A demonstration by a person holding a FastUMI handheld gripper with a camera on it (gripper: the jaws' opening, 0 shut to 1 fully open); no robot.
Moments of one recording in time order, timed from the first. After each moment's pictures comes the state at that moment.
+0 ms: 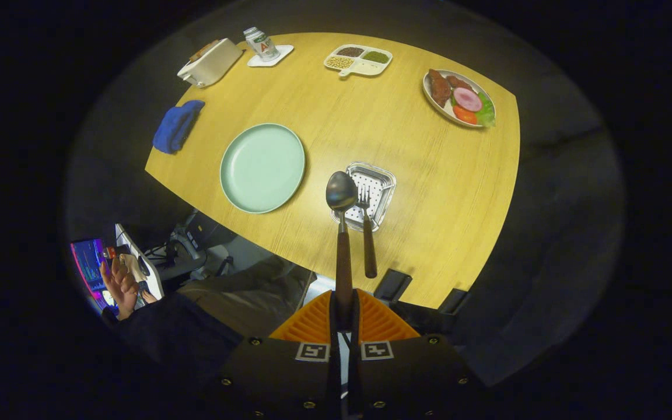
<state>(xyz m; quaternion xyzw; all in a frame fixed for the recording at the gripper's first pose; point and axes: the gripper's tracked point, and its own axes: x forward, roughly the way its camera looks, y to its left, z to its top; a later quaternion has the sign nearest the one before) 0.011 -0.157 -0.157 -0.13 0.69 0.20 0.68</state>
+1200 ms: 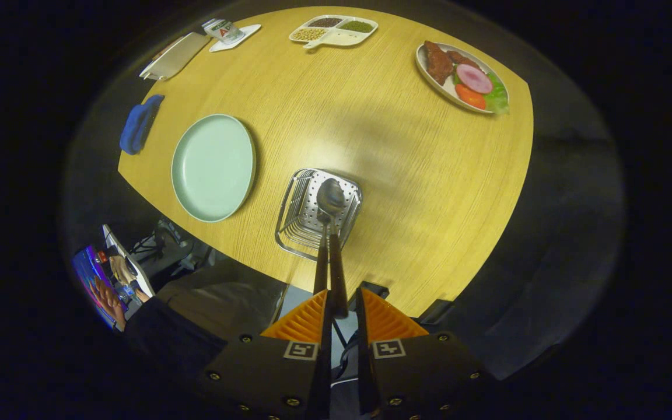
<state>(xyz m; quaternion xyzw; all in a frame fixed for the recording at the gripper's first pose) 0.078 -0.179 -0.211 -0.17 0.71 0.17 0.66</state>
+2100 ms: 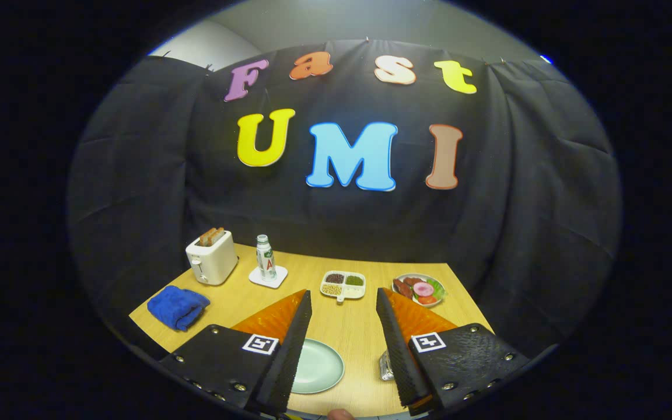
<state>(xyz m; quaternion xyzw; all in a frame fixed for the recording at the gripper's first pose) 0.044 0.023 -0.020 -0.03 0.07 0.08 0.99</state>
